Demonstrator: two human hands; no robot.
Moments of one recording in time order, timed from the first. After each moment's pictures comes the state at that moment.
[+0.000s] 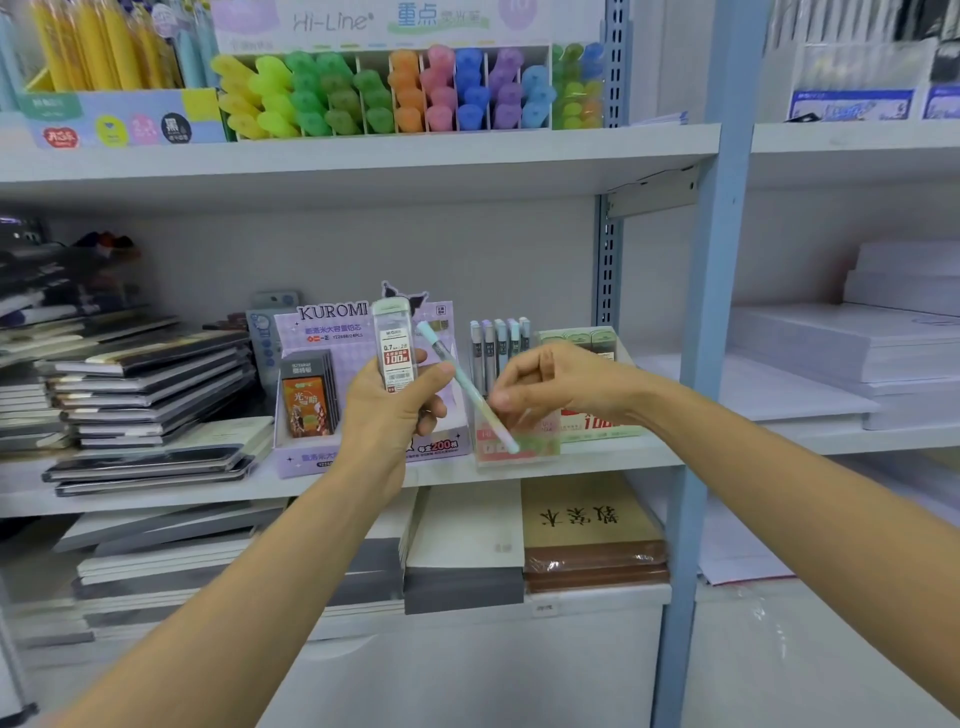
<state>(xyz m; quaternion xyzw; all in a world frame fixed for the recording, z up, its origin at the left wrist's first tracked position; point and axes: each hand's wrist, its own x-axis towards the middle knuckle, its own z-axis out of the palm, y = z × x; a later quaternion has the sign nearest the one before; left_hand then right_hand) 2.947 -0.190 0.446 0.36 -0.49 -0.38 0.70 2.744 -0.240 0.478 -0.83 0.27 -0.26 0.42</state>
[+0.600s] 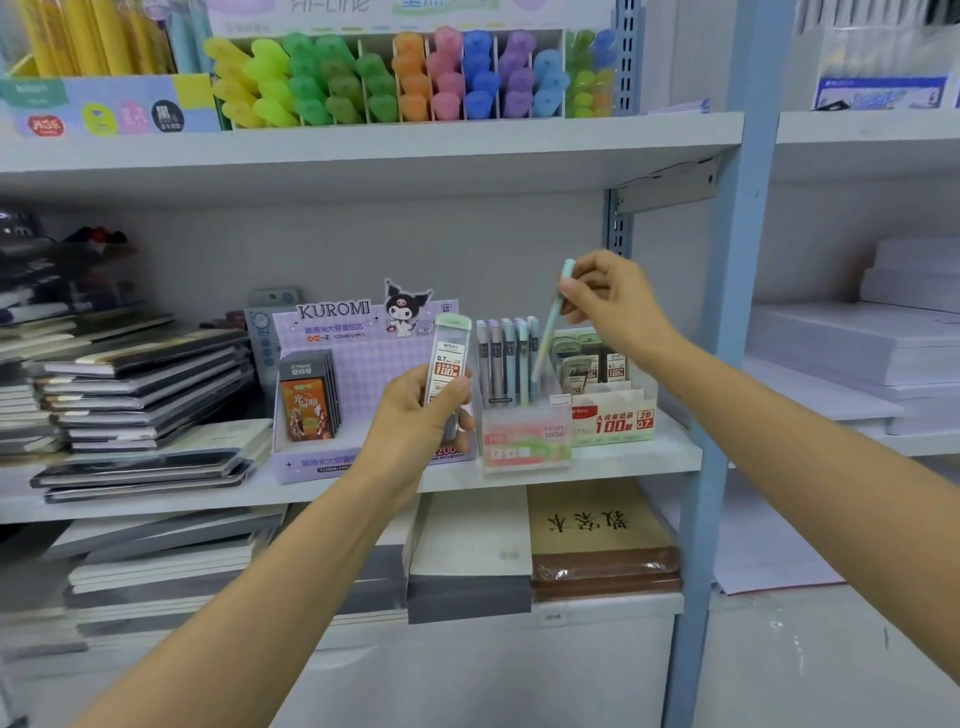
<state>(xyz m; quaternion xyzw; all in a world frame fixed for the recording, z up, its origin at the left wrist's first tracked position) 2.943 -0.199 0.439 0.41 -0.58 -0.37 0.60 2.727 -0.285 0.509 -0.71 0.39 -0.56 0.17</state>
